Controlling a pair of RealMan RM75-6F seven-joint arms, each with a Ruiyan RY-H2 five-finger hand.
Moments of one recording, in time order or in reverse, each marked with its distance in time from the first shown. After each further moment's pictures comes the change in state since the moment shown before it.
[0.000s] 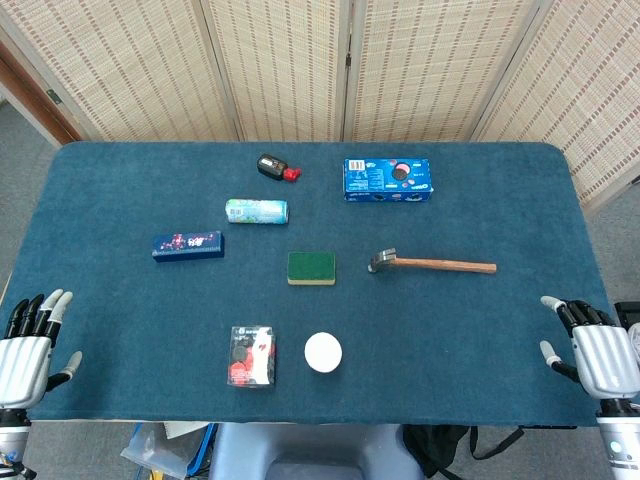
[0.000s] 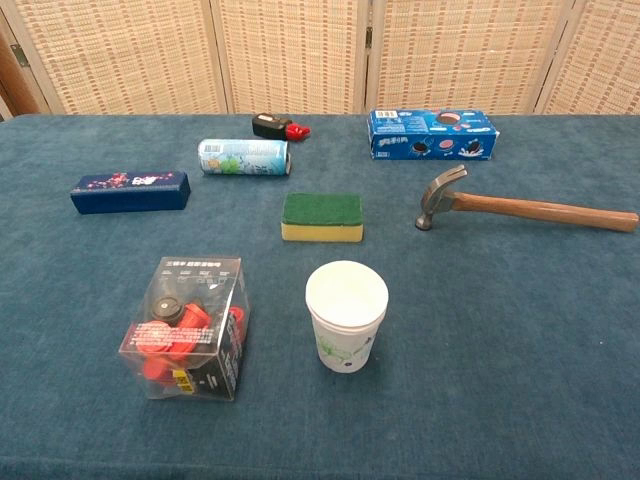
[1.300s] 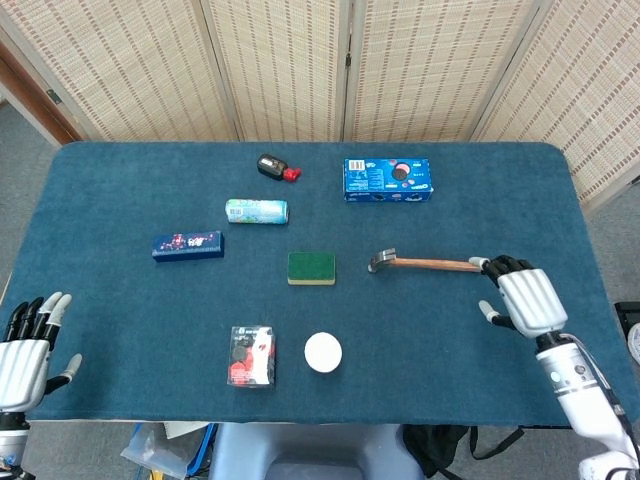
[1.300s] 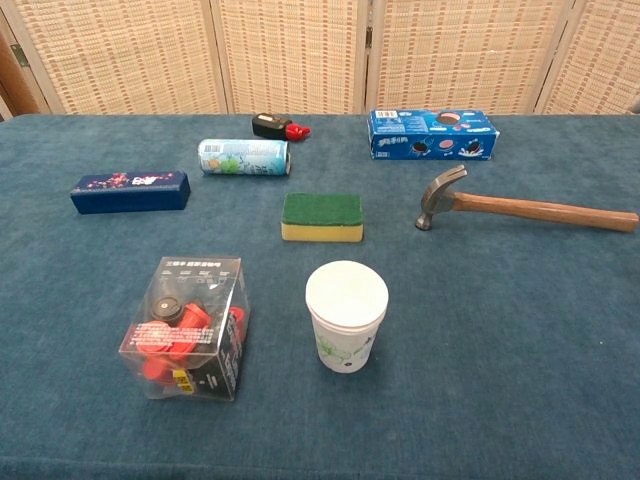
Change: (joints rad) left arm 0.013 -0.002 0.011 0.005 0.010 0.011 -0.024; right arm 0.299 0.010 0.122 -0.070 0.113 -0.362 -0.098
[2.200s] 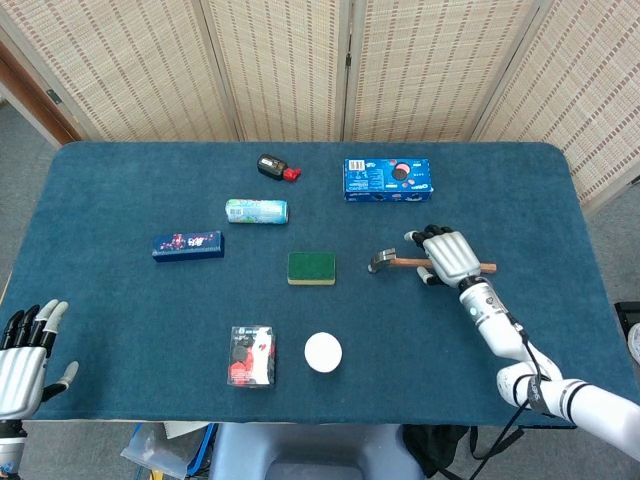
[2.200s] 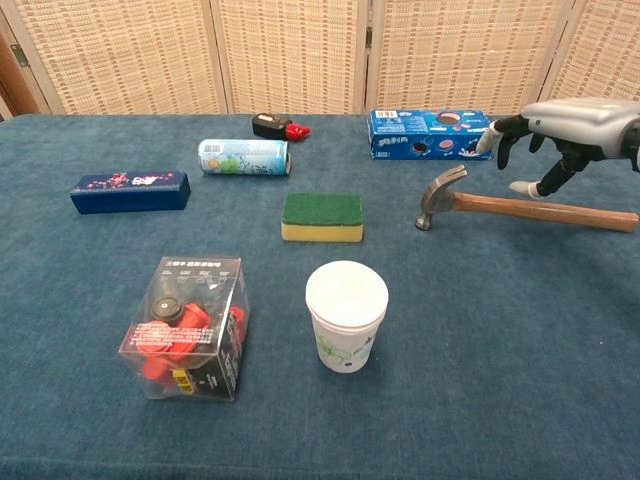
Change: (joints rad) left arm 0.021 -0.001 0.014 -0.007 -0.010 0.000 0.014; right arm 0.341 -0.350 0.045 0.480 0.142 -0.333 0.040
